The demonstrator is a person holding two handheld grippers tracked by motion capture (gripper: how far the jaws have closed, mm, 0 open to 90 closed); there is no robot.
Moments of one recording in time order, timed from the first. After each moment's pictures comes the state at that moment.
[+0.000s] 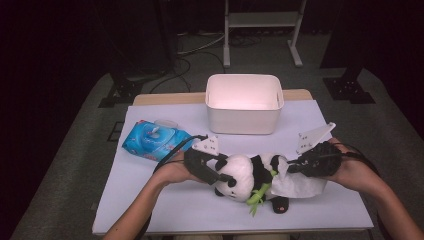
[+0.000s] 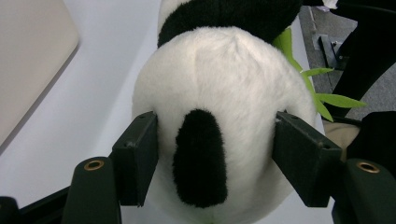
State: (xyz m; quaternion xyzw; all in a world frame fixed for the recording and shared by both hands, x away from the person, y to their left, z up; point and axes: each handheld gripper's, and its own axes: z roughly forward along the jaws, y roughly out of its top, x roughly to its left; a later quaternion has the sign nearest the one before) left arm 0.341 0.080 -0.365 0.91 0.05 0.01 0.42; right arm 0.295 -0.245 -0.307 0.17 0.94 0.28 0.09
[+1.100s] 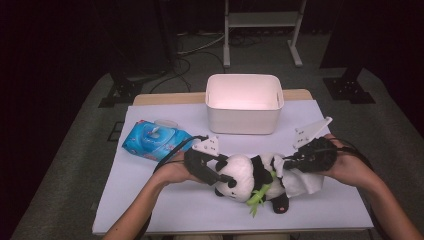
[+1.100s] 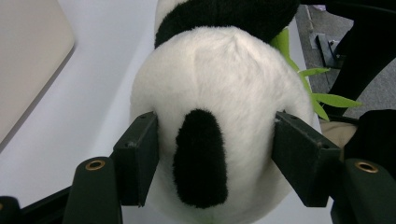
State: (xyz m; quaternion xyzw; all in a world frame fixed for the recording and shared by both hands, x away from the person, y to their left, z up) left arm 0.340 0.078 -0.364 0.91 0.04 0.01 0.42; right arm 0.307 -0.235 -0.304 0.17 0.94 0.30 0.08
